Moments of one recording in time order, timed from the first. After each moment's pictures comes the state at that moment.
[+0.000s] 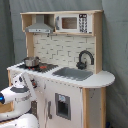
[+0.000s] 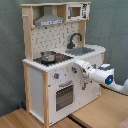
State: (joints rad) arm -0.83 -1.54 1.52 -2.57 -0.20 3.41 0.44
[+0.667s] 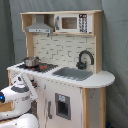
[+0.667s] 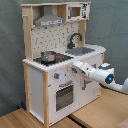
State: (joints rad) arm -0.83 -1.50 1.52 -2.57 -0.20 3.42 0.24
